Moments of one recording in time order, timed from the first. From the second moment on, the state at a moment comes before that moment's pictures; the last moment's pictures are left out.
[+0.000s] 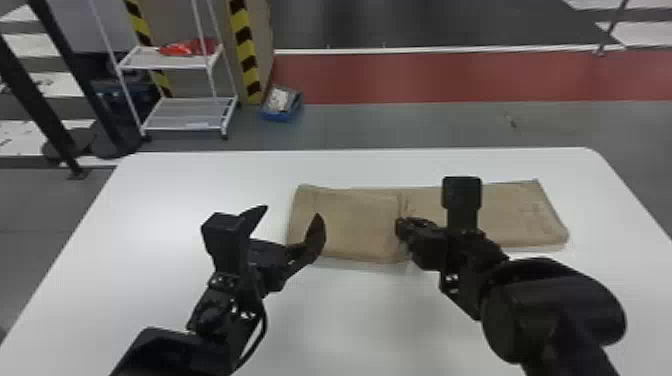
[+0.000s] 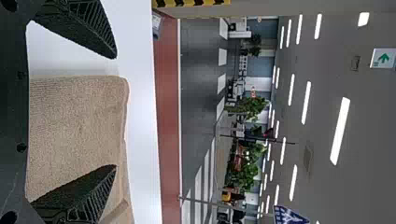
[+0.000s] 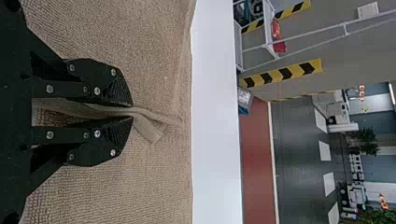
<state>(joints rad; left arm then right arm) 0.20 0.09 -0.15 -1.79 0.10 0.15 -0.07 -0.12 -0.06 0.24 -1.59 -0.27 0.66 -0.05</state>
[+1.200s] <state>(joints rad) 0.18 0.09 -0.11 -1.80 0.13 0.15 -0.07 -0.13 -0.20 -0.10 -1.69 -0.24 0.74 0.22</state>
